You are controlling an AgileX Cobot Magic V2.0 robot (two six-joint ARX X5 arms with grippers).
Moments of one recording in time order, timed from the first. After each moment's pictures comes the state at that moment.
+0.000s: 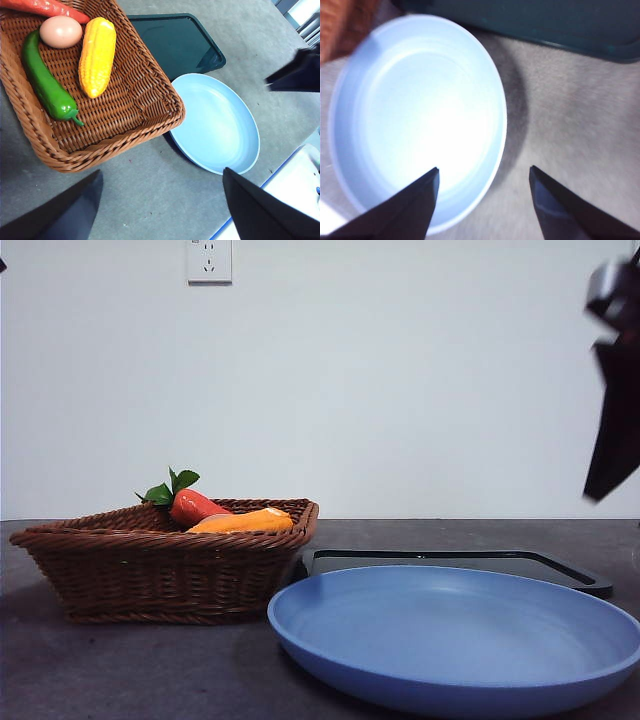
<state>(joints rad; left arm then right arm) -0.10 0.62 0.70 -0.79 0.67 0.01 0.20 1.16 0.73 -0.70 -0.44 0.05</state>
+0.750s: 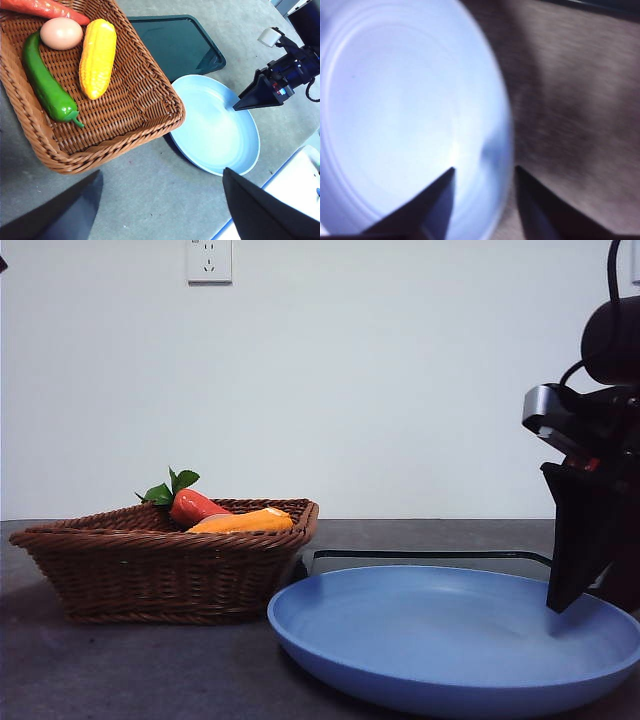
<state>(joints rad) -0.10 0.62 0.70 -0.79 0.67 0.01 0.26 1.43 0.73 -0.57 -0.48 0.06</state>
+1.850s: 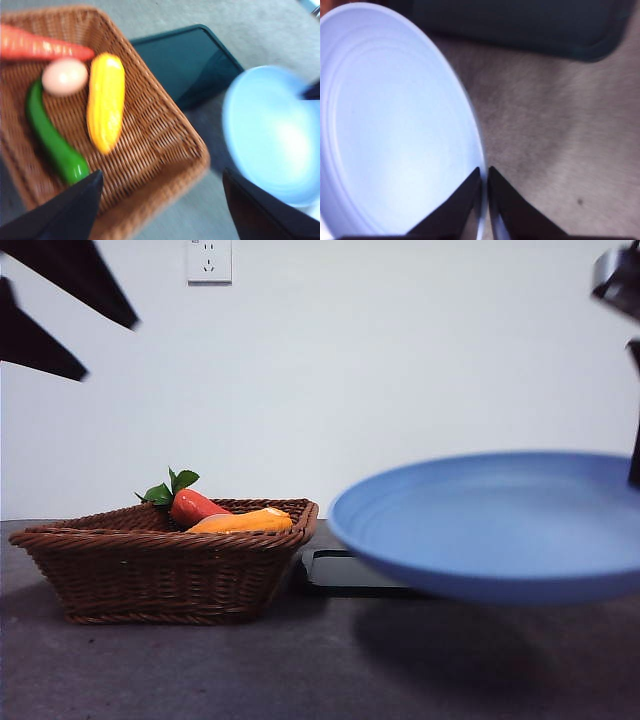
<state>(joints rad) -0.32 1.00 0.83 -0.50 0.44 -0.01 0.17 1.08 0.80 -0.82 -0.38 0.08</state>
